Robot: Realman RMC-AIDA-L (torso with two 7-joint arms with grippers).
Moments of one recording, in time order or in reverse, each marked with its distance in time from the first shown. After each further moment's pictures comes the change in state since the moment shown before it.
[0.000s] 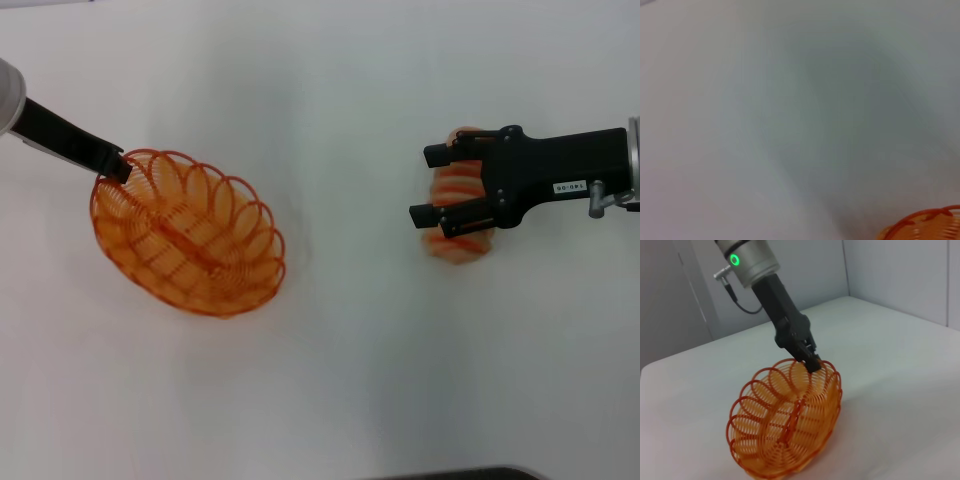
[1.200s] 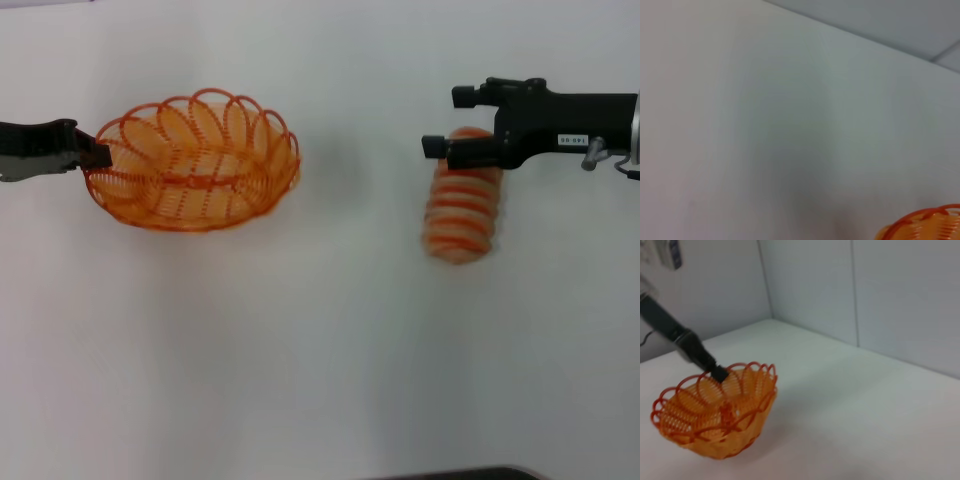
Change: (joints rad) left arm 0.193 -0.039 -0.255 0.079 -0.246 -0.020 -0.141; right arm -0.015 0.008 0.034 0.018 0.086 0.187 0.006
